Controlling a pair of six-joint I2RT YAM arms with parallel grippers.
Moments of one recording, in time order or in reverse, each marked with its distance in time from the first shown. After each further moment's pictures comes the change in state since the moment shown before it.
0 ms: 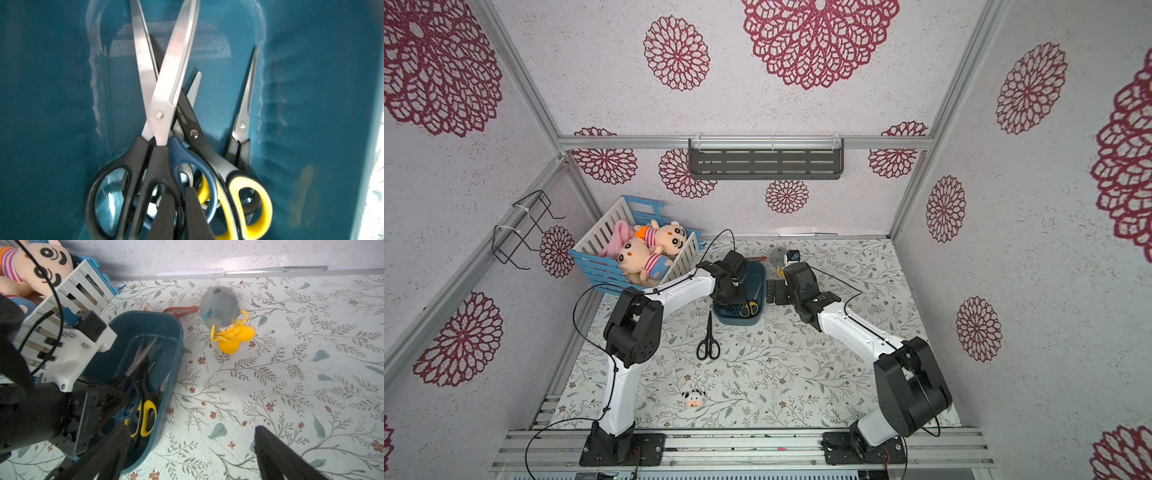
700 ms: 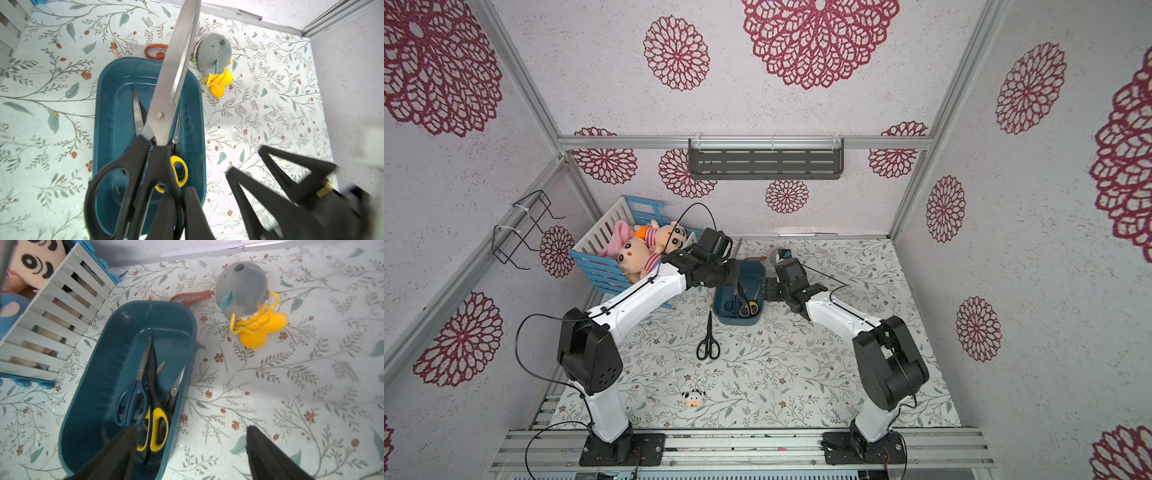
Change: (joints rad) left arm 0.001 -0.365 -0.080 0.058 0.016 -0.092; right arm 0.006 0.203 0.140 -0.005 -0.083 0.066
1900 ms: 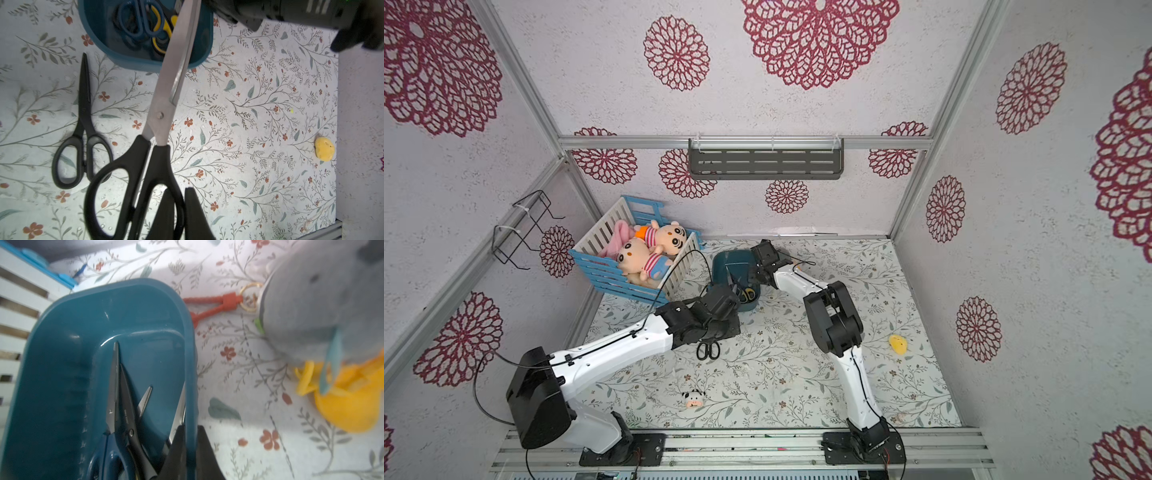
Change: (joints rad) left arm -0.299 -0.291 -0.441 0.014 -0.148 -0.373; right arm -0.011 0.578 0.649 -0.195 0.006 0.099
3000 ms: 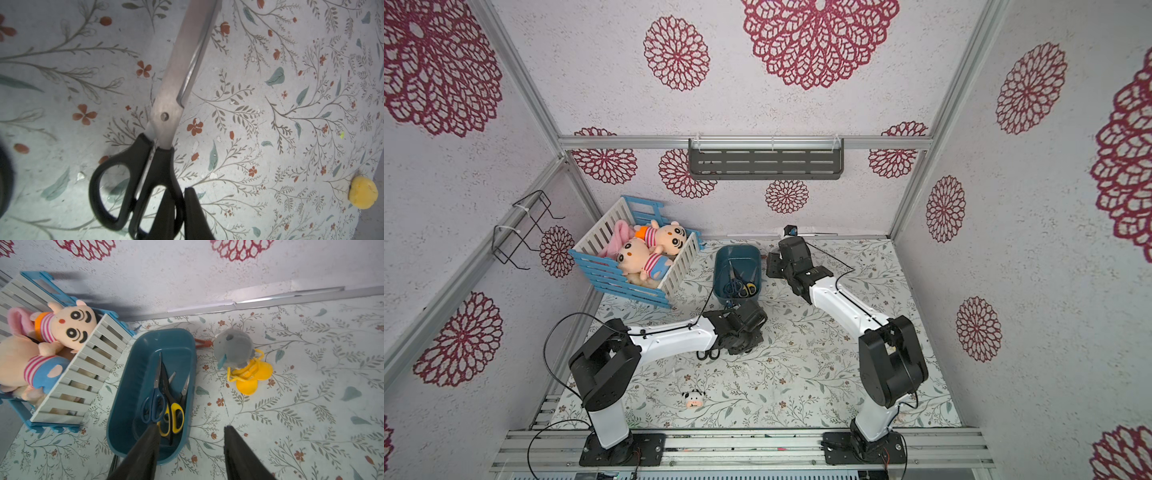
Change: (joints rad) left arm -0.037 0.308 -0.018 0.209 0.025 -0.261; right arm -0.038 -0.598 -0.492 0.147 0.021 -0.079
